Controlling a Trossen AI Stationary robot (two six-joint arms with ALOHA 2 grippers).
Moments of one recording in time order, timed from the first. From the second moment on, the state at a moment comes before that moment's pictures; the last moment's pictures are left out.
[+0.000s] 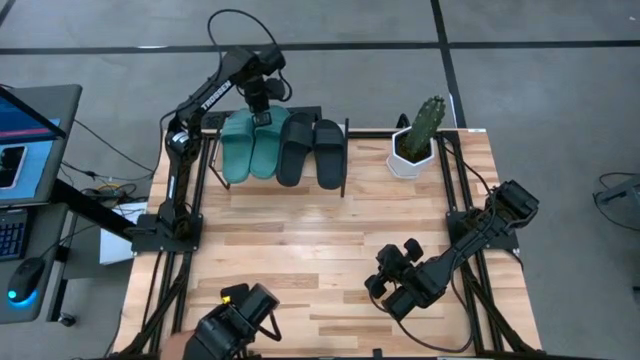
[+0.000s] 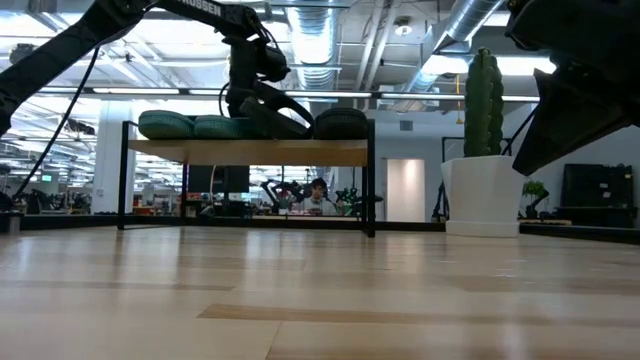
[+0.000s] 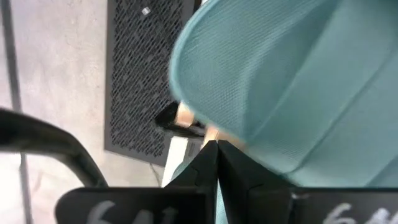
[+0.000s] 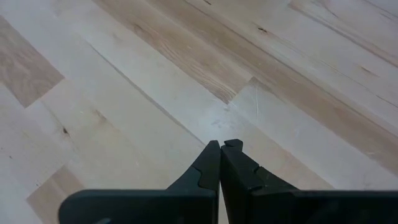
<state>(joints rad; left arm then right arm) 0.86 2.13 2.31 -1.57 -0.13 0.62 0.71 1.74 1.07 -0.87 0.70 1.51</state>
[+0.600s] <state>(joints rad) 0.85 2.12 2.31 -1.57 0.12 0.70 0.72 1.74 1.07 -0.85 0.68 1.51</state>
